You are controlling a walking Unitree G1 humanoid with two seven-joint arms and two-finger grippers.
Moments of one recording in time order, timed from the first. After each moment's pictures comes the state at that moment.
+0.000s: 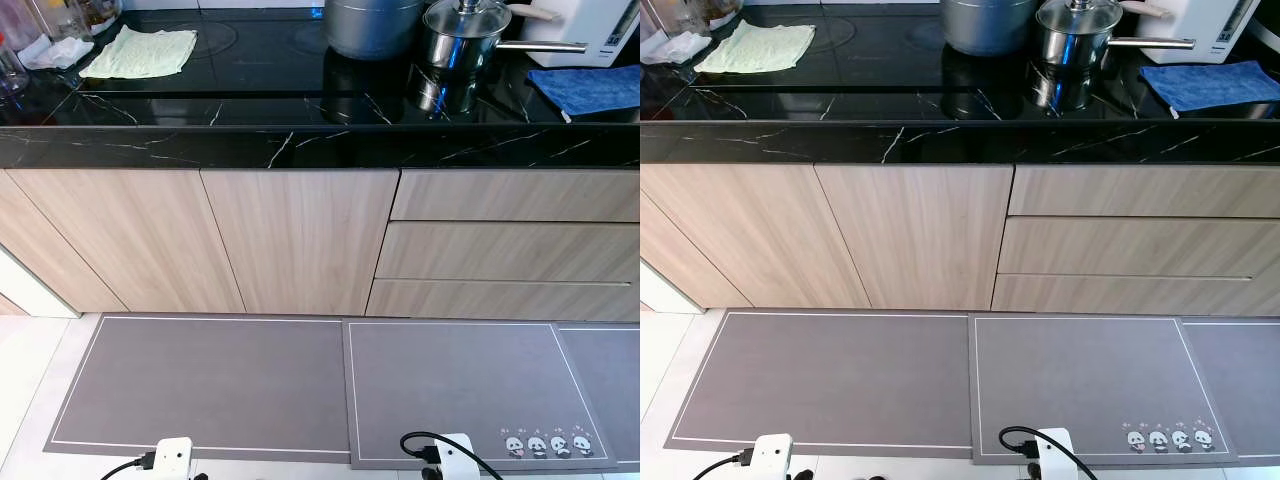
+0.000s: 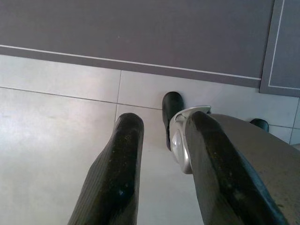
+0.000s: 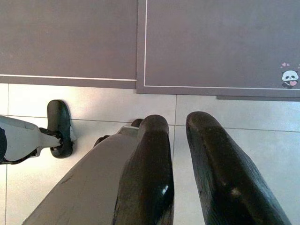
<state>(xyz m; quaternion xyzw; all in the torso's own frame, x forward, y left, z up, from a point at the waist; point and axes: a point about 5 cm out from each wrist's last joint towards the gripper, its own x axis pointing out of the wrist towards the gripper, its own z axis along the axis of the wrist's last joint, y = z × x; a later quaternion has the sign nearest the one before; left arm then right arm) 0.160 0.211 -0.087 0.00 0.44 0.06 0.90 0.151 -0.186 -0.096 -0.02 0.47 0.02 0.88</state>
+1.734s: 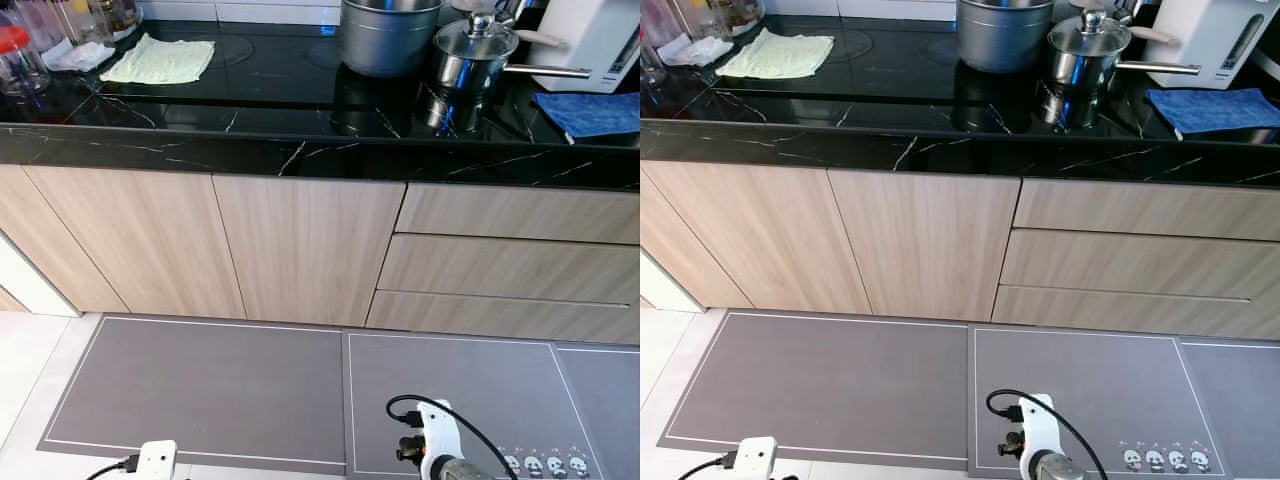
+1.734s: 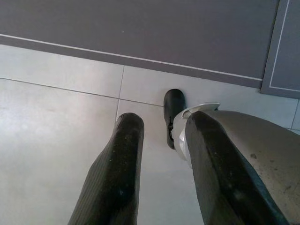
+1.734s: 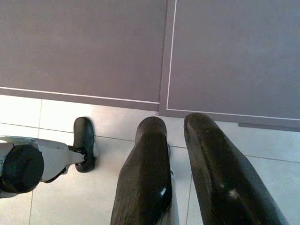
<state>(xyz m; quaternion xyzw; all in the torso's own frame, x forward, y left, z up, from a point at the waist) 0.156 0.233 -0.085 0.00 0.45 0.06 0.89 0.194 -0.168 -0.080 0.03 0.47 0.06 0.88</state>
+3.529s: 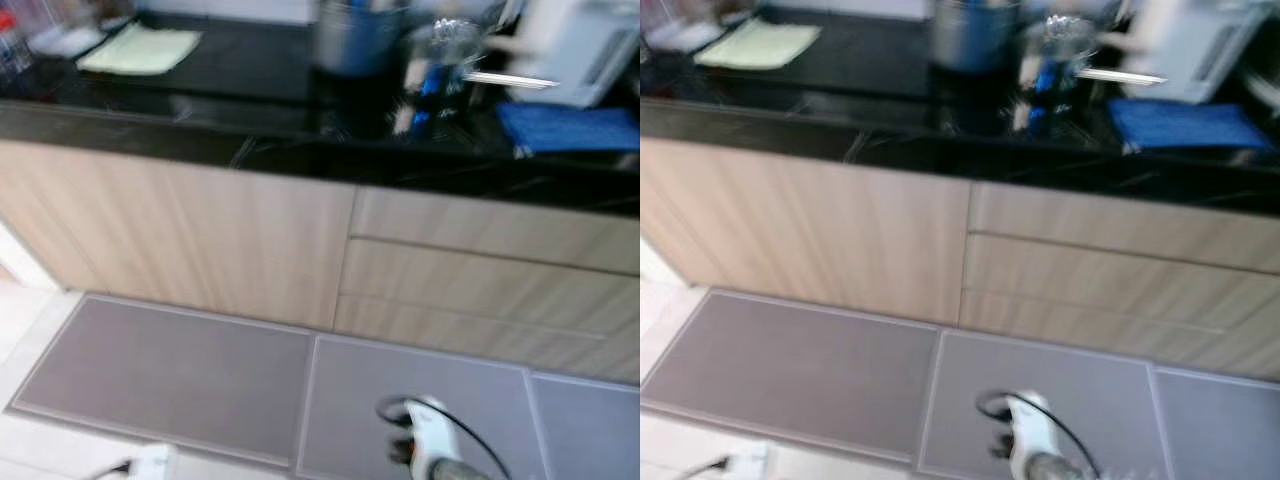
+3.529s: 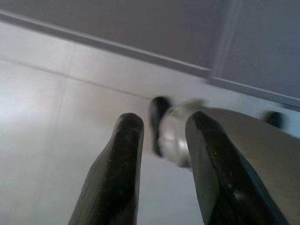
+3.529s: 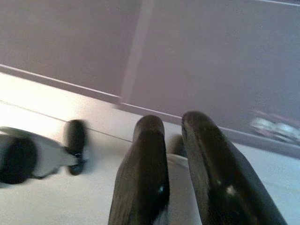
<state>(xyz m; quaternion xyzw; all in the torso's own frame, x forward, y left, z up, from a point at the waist) 0.152 0.224 -0.089 -0.01 0.46 0.04 0.88 0.189 -0.171 -0.082 0.02 0.47 0.09 0.88</state>
